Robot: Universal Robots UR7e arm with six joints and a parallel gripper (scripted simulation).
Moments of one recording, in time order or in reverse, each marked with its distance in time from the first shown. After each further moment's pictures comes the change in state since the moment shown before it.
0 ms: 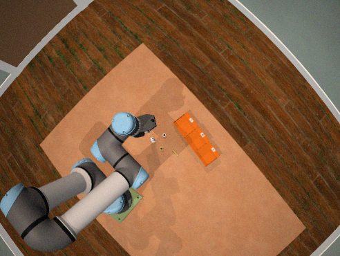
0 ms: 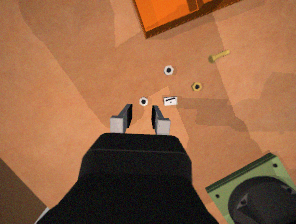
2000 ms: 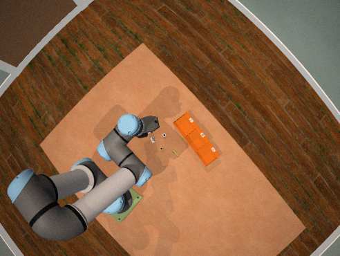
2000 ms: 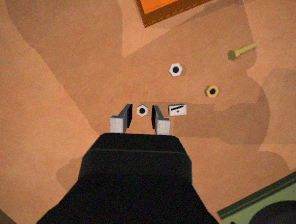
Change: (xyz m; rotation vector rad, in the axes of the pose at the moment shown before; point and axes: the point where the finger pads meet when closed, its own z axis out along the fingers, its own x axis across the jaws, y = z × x) arm 0.001 -0.004 0.055 -0.002 0.001 0.000
